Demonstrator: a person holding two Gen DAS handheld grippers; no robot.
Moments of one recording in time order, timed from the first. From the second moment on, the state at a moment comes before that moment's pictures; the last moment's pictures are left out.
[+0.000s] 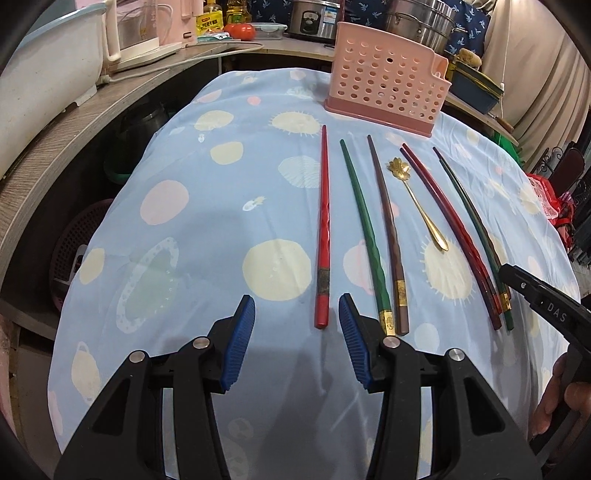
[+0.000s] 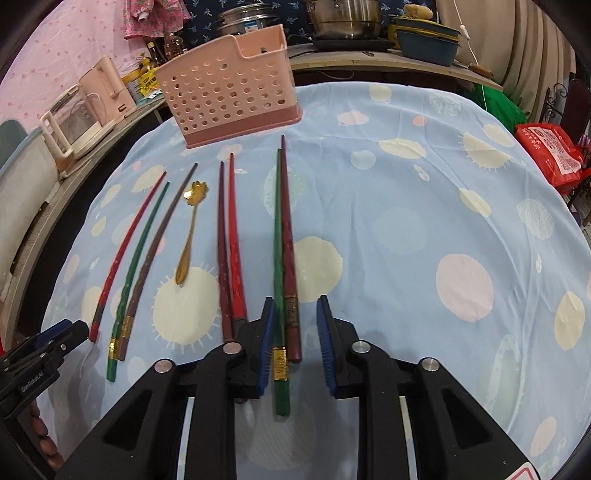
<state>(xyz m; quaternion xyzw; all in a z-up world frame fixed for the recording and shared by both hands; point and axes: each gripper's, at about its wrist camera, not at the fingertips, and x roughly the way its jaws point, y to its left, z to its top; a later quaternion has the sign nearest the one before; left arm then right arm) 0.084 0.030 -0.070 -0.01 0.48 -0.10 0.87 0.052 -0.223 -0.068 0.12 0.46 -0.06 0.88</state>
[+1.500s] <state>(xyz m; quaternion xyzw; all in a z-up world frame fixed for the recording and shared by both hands) 0.094 0.024 -0.069 -0.02 0.48 -0.13 0.87 0.033 -0.237 -0.054 0.12 0.44 -0.06 0.89</state>
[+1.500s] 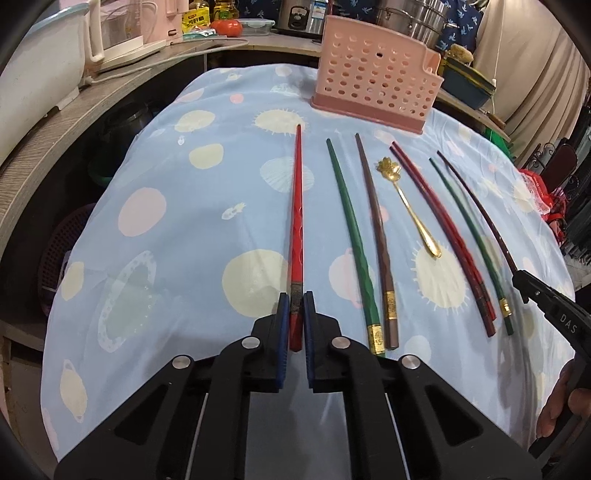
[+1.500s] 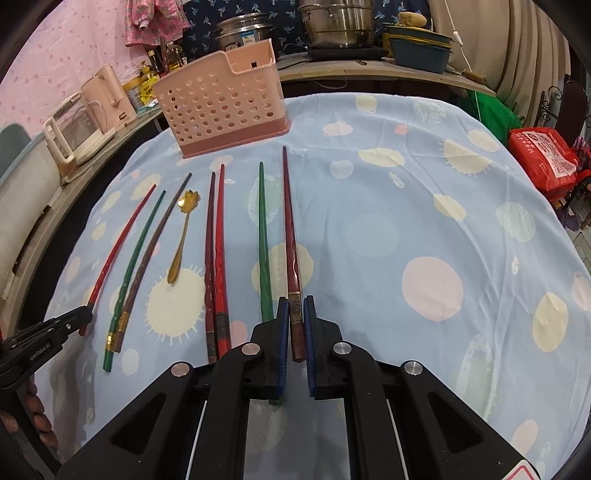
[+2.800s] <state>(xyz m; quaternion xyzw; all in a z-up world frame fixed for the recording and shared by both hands) 0.128 0.031 0.141 -0.06 0.30 -0.16 0.94 0.049 -0.254 0.131 0.14 0.26 -0.03 0.96</state>
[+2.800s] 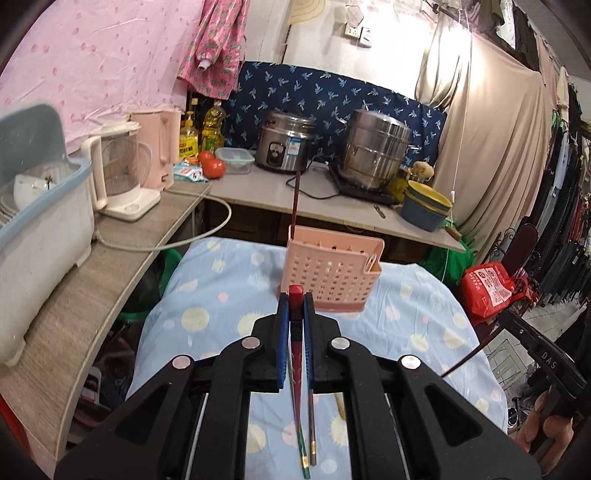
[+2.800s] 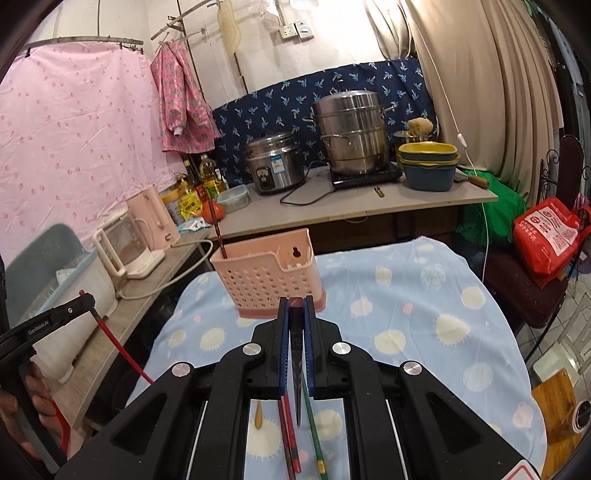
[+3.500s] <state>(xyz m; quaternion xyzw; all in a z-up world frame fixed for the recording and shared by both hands) 0.254 -0.002 0.253 -0.08 0.18 -0.17 0.97 0.203 -0.271 0.227 0.16 0.15 -0.02 0.97</state>
